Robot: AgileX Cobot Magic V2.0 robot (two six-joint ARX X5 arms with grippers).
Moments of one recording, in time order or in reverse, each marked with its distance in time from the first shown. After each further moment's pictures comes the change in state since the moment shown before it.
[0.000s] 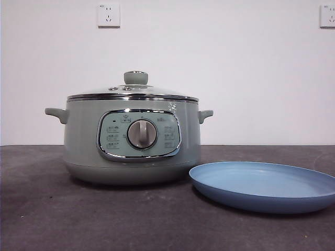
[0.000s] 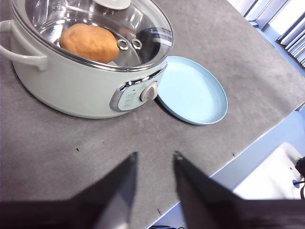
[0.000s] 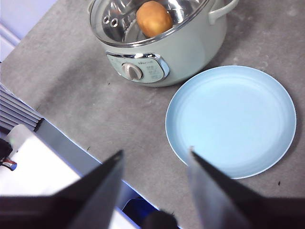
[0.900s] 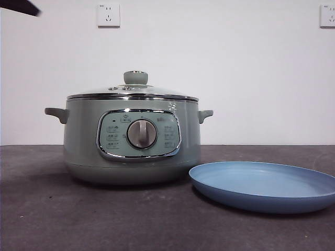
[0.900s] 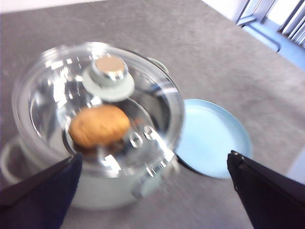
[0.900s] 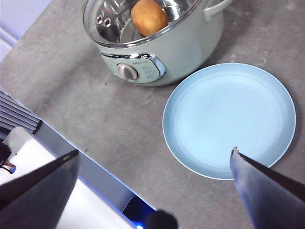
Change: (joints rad) left arm -0.212 0.443 0.251 0.332 -0.174 0.023; right arm 0.000 0.040 0.000 0.018 0.000 0.010
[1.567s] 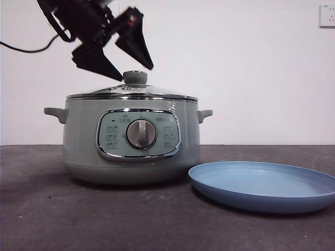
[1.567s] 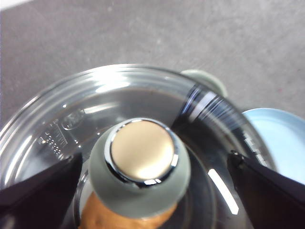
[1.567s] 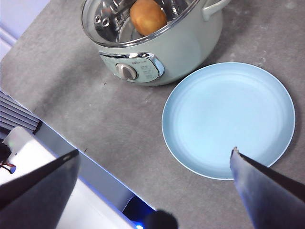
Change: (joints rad) left arm -0.159 0.646 0.306 0.233 -0.187 0.083; right arm 0.000 0.002 0.000 0.000 0.000 0.000
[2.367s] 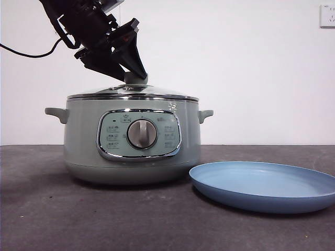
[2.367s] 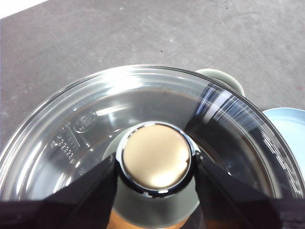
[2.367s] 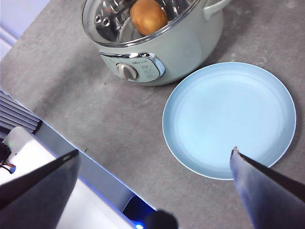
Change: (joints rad) left arm -0.016 0.017 0.000 0.033 -0.051 0.015; right arm 0.000 0.002 0.000 0.000 0.000 0.000
